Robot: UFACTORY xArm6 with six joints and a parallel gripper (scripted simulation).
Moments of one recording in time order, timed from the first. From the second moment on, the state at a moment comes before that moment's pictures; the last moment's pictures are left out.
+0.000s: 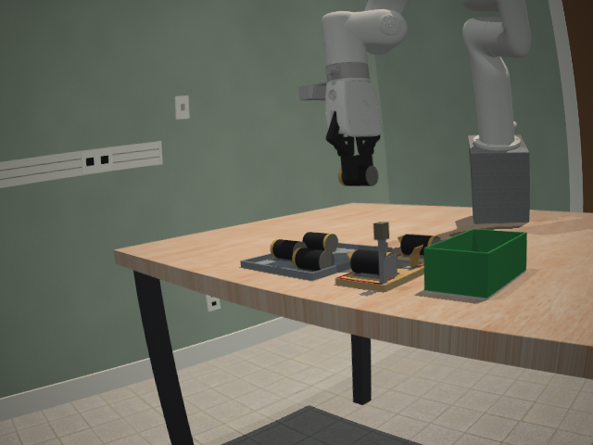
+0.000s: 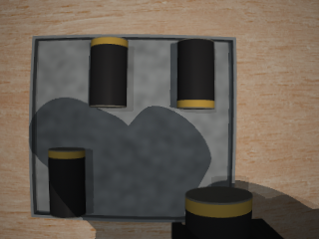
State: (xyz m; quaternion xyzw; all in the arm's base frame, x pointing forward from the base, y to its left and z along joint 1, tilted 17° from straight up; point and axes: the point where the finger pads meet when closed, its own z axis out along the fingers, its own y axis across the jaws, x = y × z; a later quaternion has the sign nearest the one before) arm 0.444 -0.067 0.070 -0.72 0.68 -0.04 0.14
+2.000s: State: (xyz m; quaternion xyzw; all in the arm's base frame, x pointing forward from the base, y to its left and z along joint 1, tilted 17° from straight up) arm 0.504 0.065 0.035 -0.72 0.68 -0.04 0.14
